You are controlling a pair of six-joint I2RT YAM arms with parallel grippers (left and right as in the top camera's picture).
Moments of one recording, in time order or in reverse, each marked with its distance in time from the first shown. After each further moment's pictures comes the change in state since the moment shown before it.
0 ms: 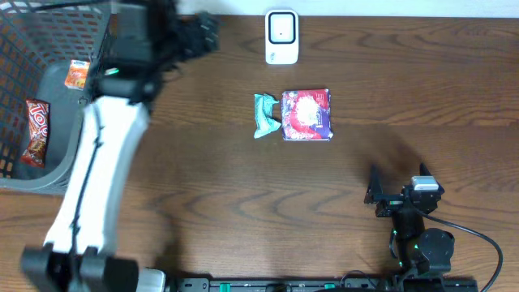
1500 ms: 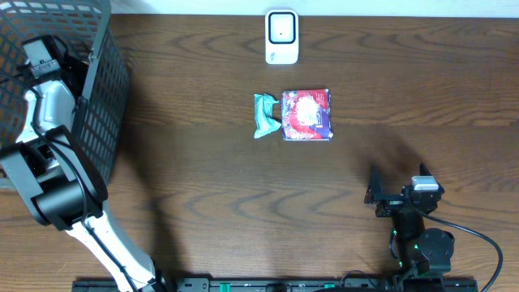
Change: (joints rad) left arm 0.541 0.560 0.000 0.162 -0.255 -0.244; right arm 0.000 0.000 0.000 0.000 0.000 0.000
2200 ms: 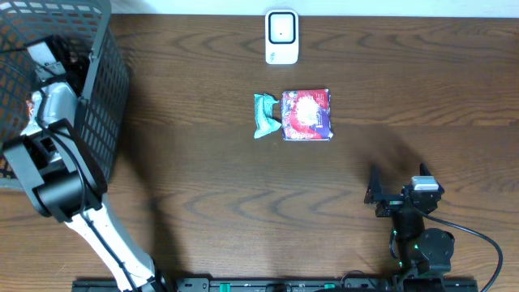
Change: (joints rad) left arm 0.000 0.080 0.000 0.177 0.000 0.615; right arm 0.000 0.000 0.000 0.000 0.000 0.000
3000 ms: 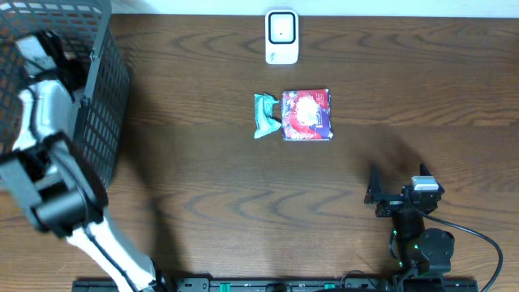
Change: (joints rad) left arm 0.003 -0.195 0.002 -0.169 -0.008 0.042; right arm 0.000 0.000 0.000 0.000 0.000 0.000
